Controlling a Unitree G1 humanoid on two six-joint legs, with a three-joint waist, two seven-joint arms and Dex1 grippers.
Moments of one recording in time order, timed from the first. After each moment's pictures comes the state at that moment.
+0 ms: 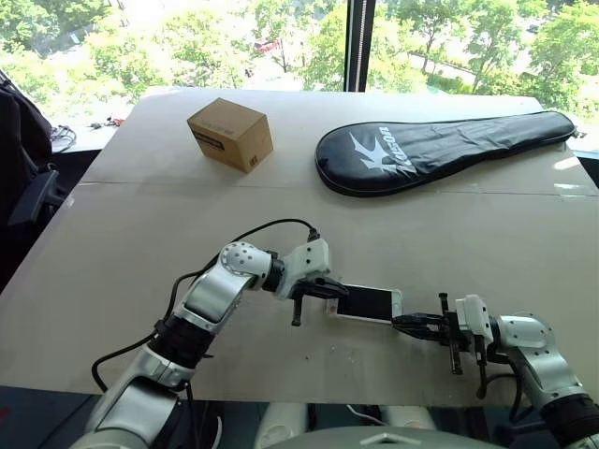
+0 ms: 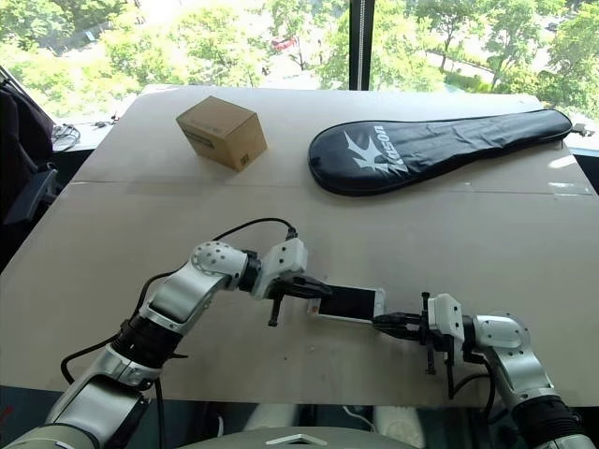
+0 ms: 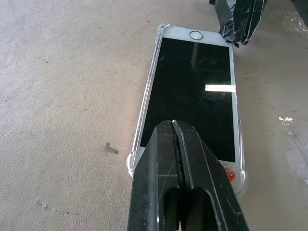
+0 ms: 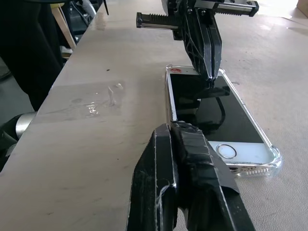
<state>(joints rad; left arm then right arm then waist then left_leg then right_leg) -0.43 0.56 -0.40 -0.03 -0.17 0.38 -1.21 0.03 -0.59 0.20 0.14 0.42 -0.33 1.30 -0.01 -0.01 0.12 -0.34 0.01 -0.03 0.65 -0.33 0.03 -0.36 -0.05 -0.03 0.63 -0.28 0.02</state>
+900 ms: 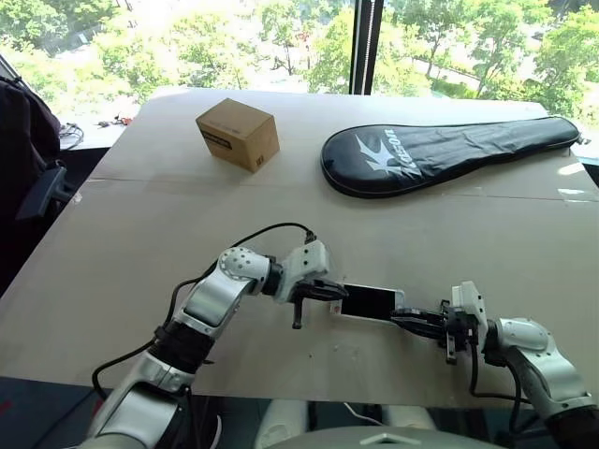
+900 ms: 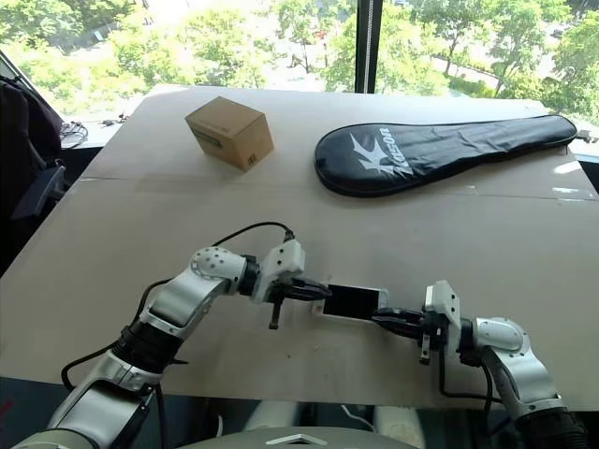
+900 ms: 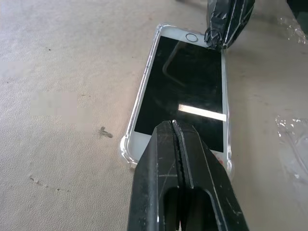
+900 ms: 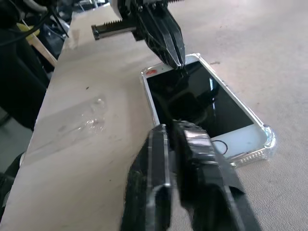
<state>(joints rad) -0.37 0.54 -0.35 -0.02 -0.21 0.34 -1.19 0.10 -0.56 0.11 0.00 0.48 -0.02 1.20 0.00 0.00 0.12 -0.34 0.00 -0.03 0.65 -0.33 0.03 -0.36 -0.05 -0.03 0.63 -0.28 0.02</state>
